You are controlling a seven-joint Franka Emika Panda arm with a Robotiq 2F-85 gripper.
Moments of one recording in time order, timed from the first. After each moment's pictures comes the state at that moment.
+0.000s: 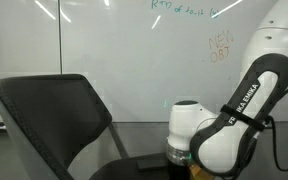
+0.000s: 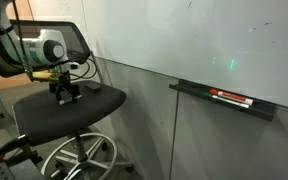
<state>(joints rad) 0.48 0.51 0.12 -2.24 -0.16 2.76 0.28</state>
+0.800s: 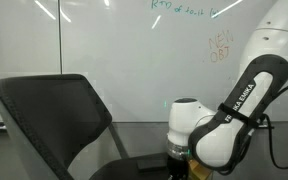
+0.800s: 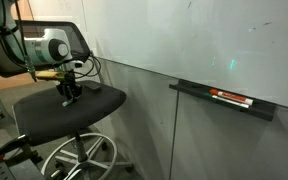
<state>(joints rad) 0.48 0.51 0.08 -2.22 -0.18 2.75 0.28</state>
